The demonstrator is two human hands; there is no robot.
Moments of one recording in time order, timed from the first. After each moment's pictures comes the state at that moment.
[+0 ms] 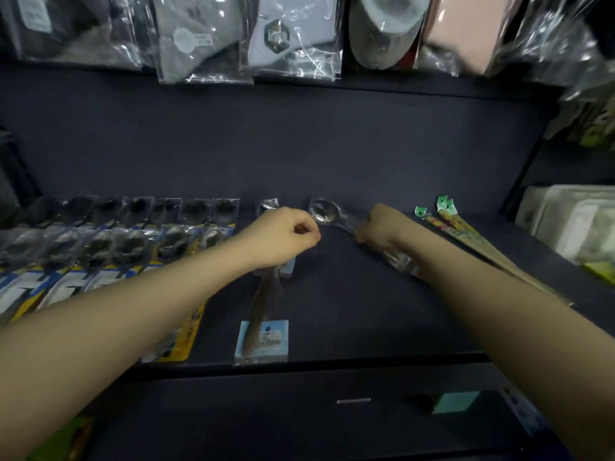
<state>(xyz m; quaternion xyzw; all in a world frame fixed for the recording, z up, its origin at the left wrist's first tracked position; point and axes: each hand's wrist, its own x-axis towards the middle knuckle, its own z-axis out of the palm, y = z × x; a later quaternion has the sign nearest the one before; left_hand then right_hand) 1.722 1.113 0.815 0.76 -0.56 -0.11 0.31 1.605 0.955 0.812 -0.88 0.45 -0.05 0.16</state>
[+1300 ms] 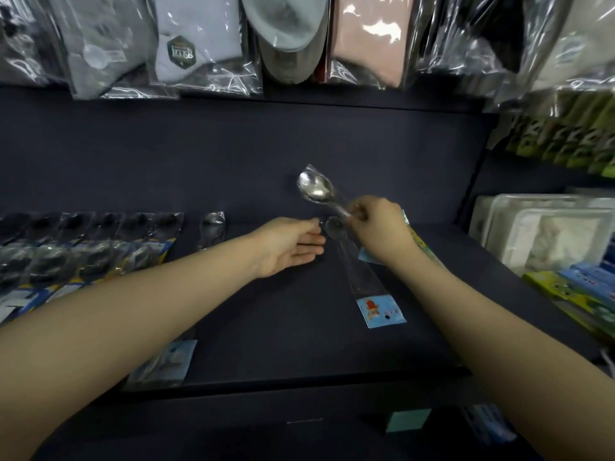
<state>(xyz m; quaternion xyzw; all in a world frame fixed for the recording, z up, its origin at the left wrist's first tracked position) 1.651 1.020 0.816 0.62 -0.30 -0.46 0.56 1.530 0.917 0.820 -0.86 0.35 -0.32 0.17</state>
